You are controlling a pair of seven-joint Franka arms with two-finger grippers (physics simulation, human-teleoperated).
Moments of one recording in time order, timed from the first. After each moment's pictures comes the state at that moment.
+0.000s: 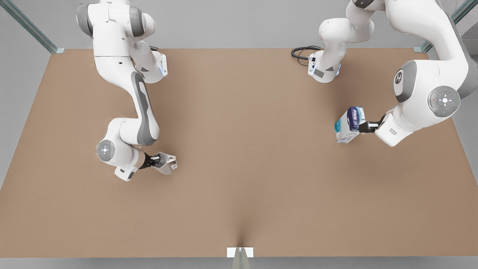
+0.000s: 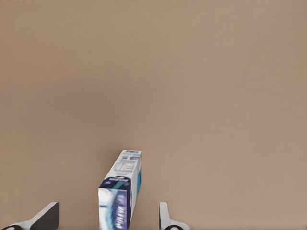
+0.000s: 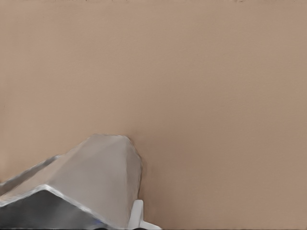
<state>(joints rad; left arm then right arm) -0.01 0.18 -0.08 -1.48 0.08 1.48 -0.09 0.59 0.53 -0.43 -1.75 0.48 2.11 -0.36</state>
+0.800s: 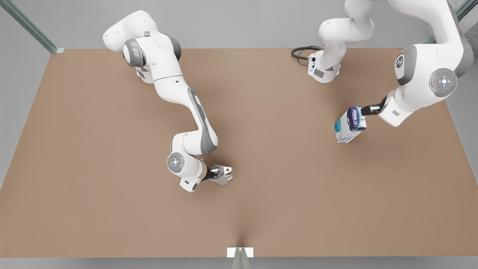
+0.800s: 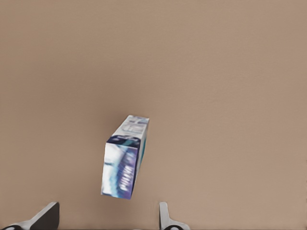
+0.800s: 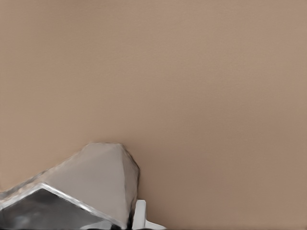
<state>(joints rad) 0.01 -0.05 -0.02 -1.85 0.04 1.54 -0.13 0.81 0.95 -0.49 -1.28 0.82 2.12 -0.18</state>
